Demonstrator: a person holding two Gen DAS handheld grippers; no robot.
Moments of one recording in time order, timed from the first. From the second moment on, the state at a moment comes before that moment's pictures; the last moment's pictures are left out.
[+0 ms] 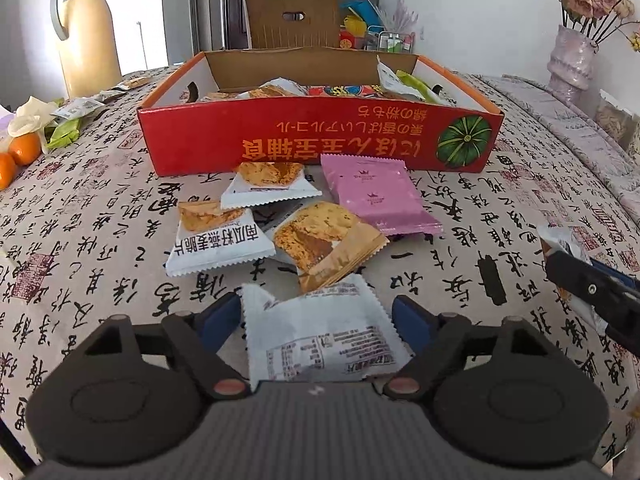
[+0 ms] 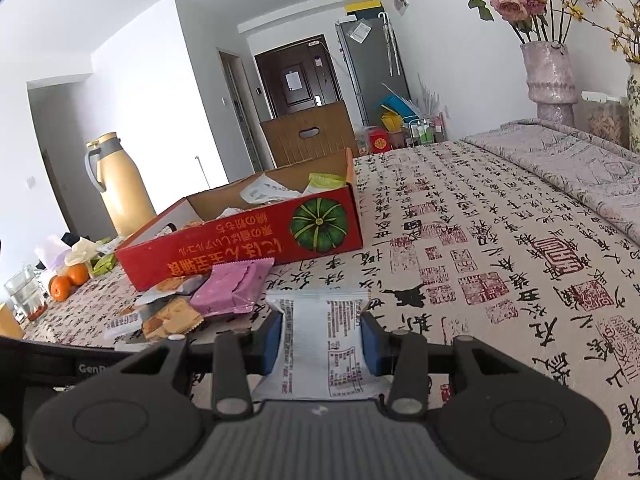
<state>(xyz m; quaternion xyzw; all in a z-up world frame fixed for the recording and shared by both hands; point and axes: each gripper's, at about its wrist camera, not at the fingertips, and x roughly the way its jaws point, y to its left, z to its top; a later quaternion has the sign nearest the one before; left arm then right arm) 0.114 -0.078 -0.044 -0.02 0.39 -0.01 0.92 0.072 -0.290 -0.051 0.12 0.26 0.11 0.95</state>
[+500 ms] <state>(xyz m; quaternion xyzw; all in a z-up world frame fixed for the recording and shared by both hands) 0.100 -0.066 -0.041 -0.02 0.38 -0.02 0.93 0.065 -0.276 -0.049 0.10 0.26 0.11 0.95</state>
